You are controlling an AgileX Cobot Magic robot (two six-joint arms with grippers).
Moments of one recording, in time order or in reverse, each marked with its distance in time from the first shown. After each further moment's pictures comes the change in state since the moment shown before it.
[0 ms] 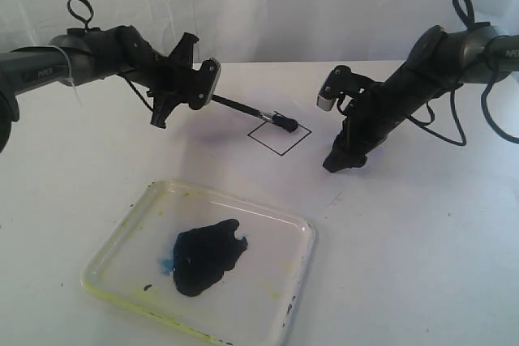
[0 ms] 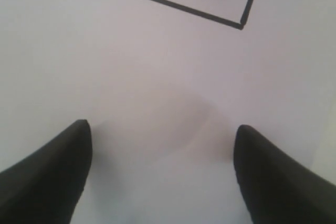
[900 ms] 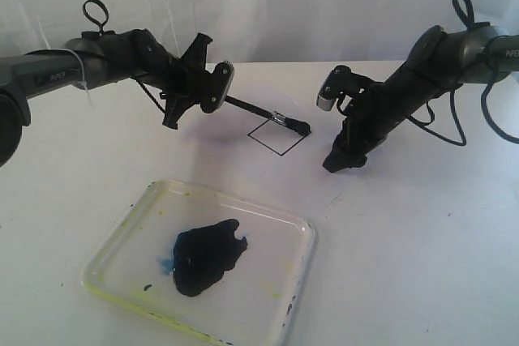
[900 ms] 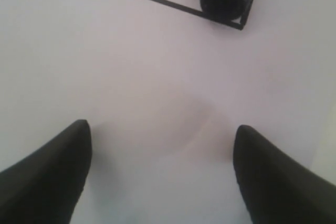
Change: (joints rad) left arm -0.036 0.004 0.000 0.015 -0.035 0.000; right arm 0.000 0.000 0.000 0.000 0.000 0.000
